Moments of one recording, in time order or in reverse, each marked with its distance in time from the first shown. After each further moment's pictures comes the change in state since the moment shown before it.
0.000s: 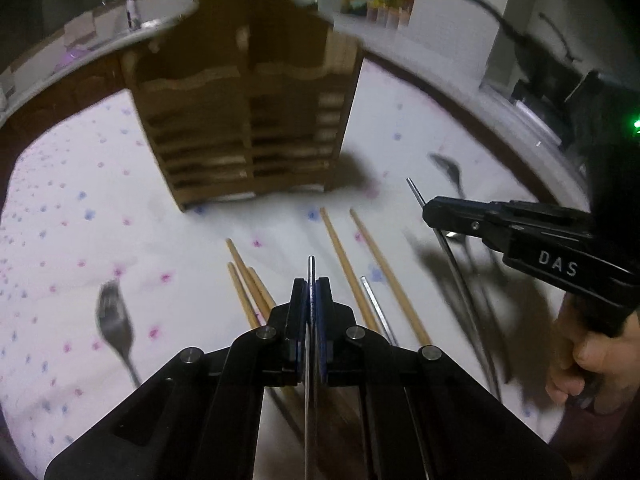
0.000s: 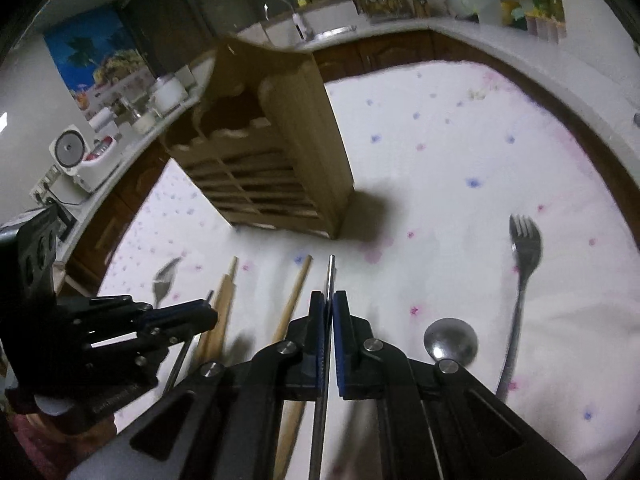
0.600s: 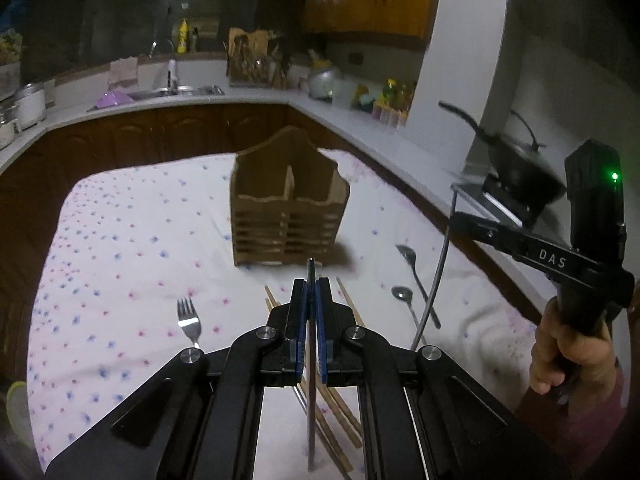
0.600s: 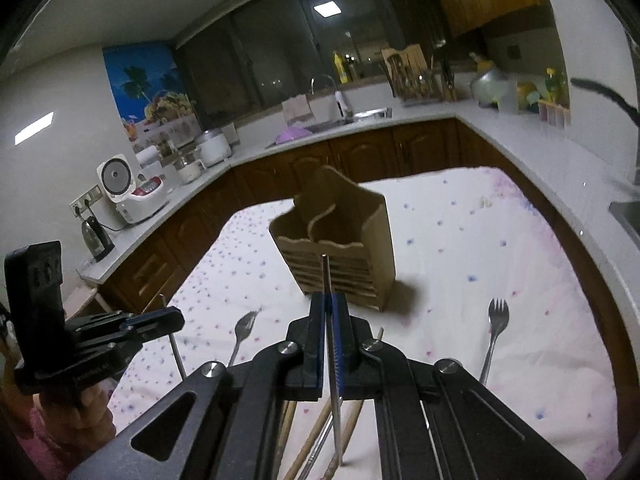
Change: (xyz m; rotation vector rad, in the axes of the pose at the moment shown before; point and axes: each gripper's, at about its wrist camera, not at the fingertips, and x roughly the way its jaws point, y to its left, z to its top) left arm -0.142 0.012 -0.021 -0.101 -0.306 -0.003; right arm -0.115 0.057 0.008 -0.102 -0.262 0.059
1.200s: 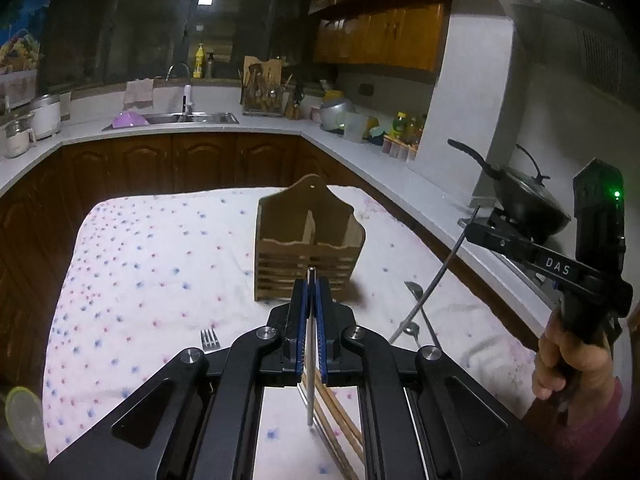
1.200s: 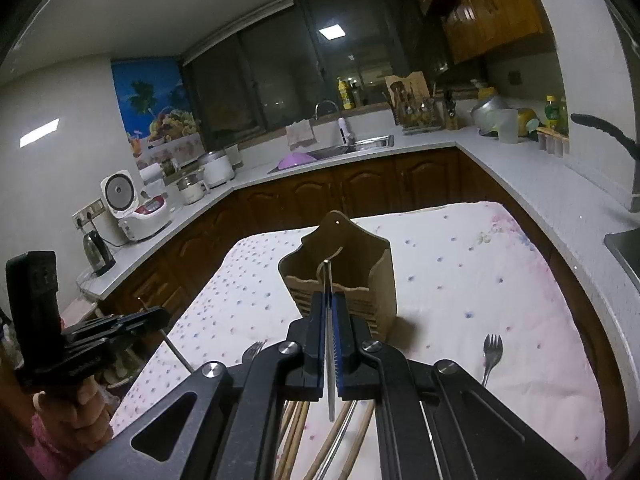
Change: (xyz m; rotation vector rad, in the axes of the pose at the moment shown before) left arm -0.023 0.018 0.020 -0.021 -0.099 0.026; right arm -0.014 0.008 0.021 -0.021 -0.086 -0.006
